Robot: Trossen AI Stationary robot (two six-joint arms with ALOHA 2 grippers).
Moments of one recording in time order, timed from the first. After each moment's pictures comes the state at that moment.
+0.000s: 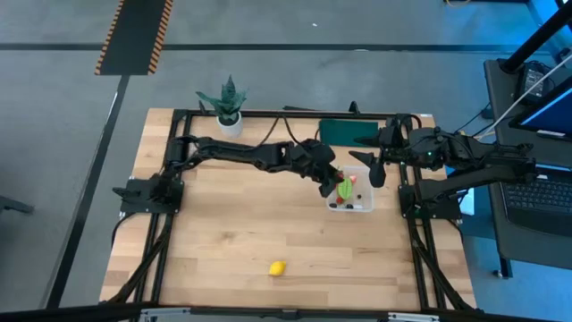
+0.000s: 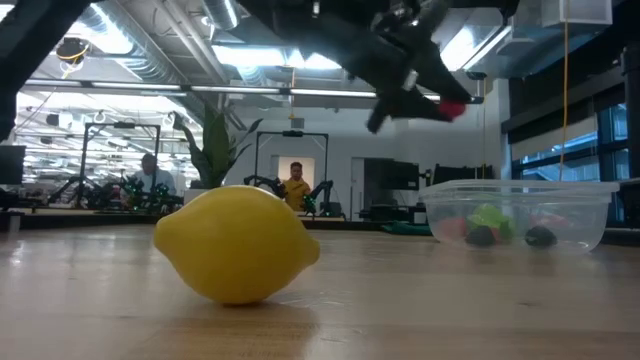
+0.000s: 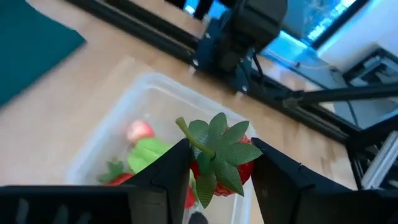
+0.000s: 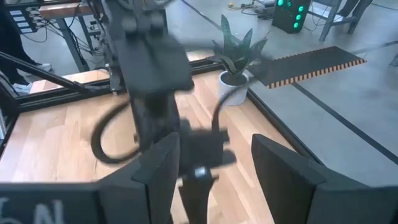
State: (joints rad) left arm 0.10 2.07 1.64 -0.05 0.09 -0.43; right arm 0.05 0.86 1.05 -0.56 0.36 0.18
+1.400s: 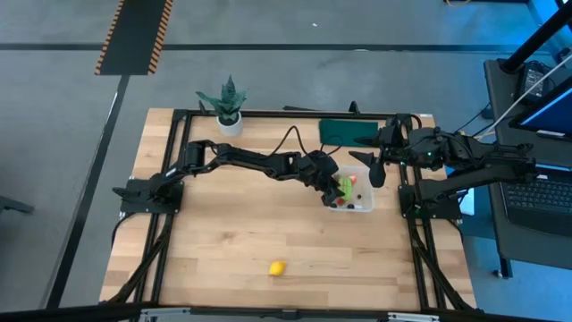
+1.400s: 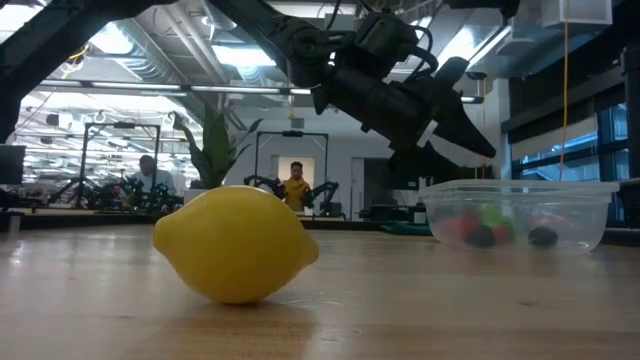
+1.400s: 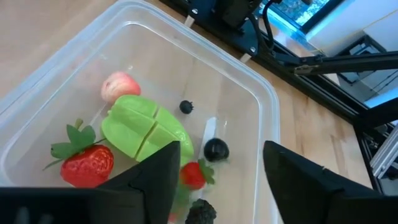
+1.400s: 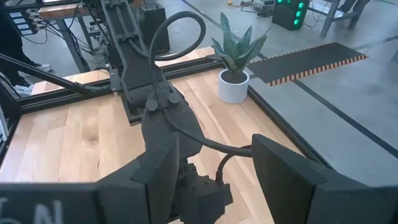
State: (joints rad) left arm 0.10 2.24 1.64 0.07 0.20 -0.49; right arm 0.05 0.86 1.05 -0.56 0.36 0.20
